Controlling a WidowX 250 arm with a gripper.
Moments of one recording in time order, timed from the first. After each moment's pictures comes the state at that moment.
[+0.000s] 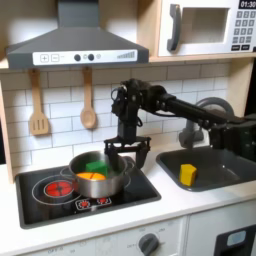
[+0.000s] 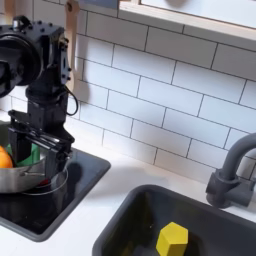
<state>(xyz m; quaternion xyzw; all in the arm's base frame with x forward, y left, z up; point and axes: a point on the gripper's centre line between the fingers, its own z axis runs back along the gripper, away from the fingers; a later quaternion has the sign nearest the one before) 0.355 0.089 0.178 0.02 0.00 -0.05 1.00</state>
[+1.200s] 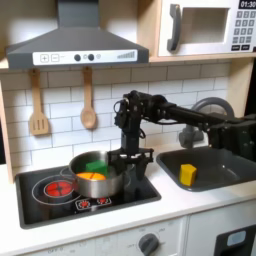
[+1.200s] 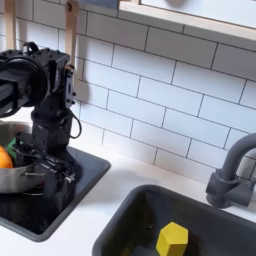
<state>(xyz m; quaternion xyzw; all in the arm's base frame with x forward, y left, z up) 0.351 0.083 0.150 0.02 0.03 -0.08 1.00</state>
